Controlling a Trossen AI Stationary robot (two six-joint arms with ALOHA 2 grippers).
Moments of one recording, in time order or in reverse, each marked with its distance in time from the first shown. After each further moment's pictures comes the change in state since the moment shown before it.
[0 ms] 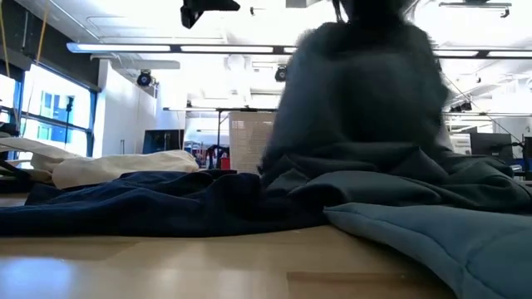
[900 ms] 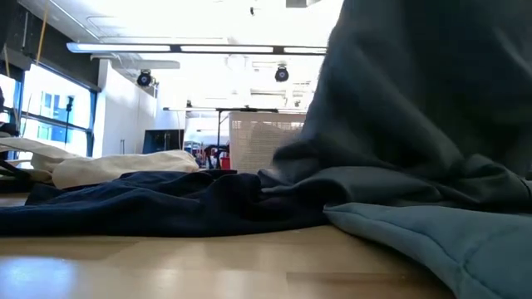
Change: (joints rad) left arm -0.015 0.529 0.786 -0.478 0.012 0.327; right arm 0.096 -0.013 0.730 -0.897 0.158 0.043
